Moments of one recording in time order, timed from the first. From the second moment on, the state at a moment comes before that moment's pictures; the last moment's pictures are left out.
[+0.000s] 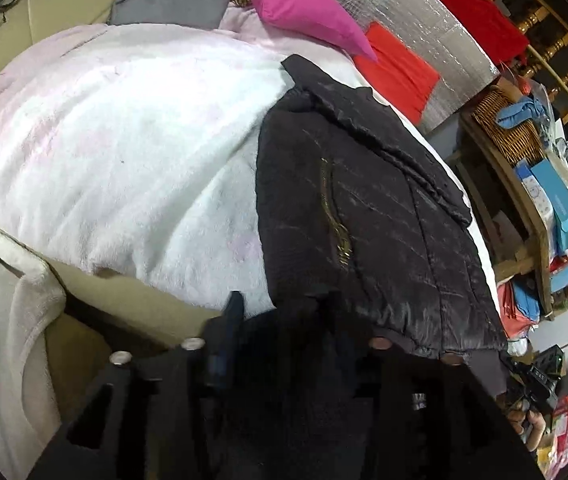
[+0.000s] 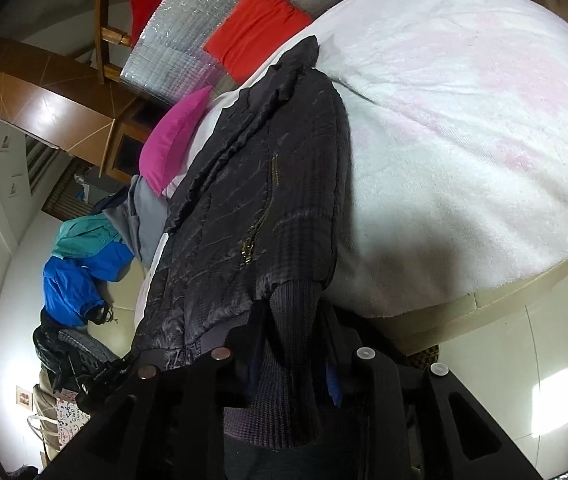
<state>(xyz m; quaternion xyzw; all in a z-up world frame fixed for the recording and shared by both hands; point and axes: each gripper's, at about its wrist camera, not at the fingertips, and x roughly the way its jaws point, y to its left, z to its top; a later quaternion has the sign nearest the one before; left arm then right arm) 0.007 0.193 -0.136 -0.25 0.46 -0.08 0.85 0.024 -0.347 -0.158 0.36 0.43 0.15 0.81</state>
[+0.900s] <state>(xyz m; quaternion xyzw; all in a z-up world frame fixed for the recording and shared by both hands) 0.029 0.194 -0.162 -0.32 0.49 -0.12 0.80 0.046 -0.345 -0.177 0.39 0.43 0.17 0.79</state>
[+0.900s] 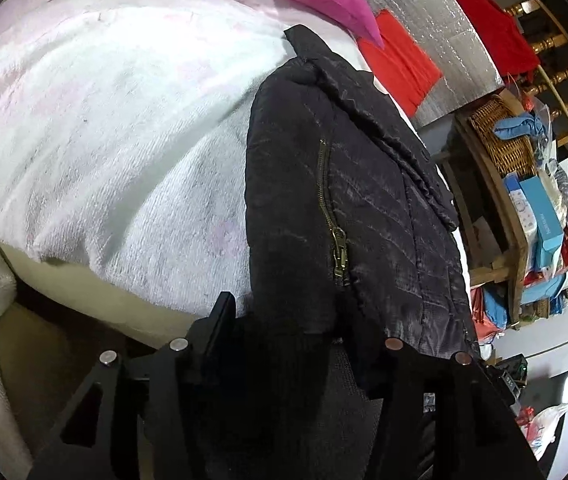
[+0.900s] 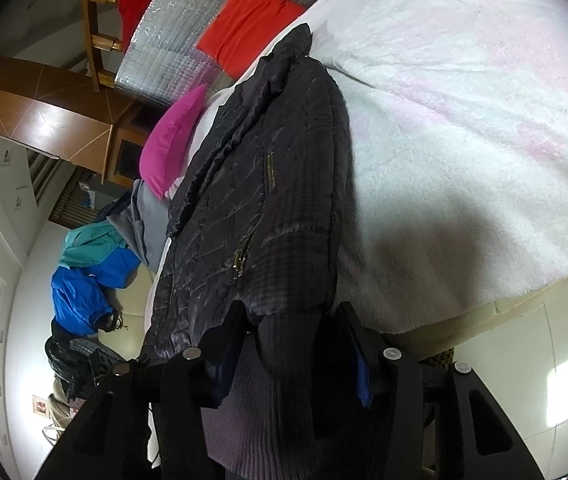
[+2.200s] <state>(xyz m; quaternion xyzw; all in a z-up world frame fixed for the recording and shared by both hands) 0.023 0.140 -0.133 -0.12 0.46 -0.05 0.88 0.052 -0.327 -0.172 0.33 0.44 0.18 0.82</state>
